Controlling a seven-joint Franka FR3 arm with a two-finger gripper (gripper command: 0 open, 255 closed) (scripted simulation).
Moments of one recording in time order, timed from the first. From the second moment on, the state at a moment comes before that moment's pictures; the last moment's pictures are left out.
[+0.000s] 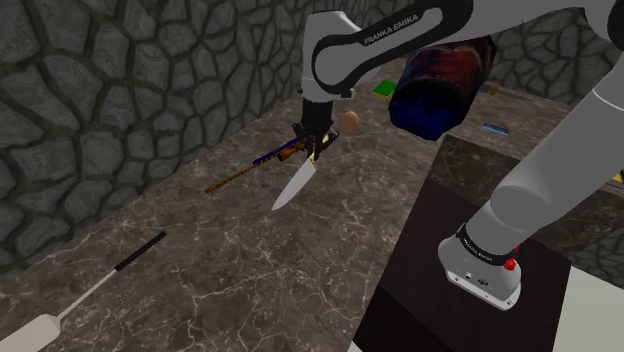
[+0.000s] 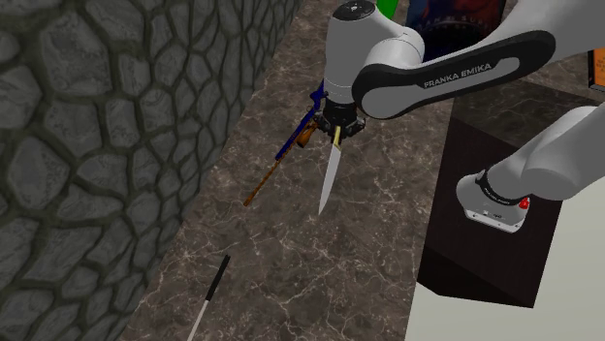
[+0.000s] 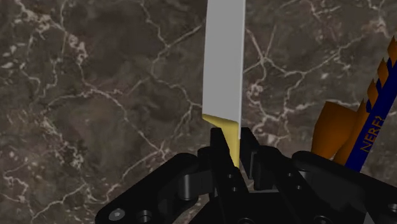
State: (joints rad) arm -0.22 -0.01 0.52 -2.21 0.21 2.12 1.44
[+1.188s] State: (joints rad) arm -0.21 0.03 0.52 -2.24 0.19 2.19 1.44
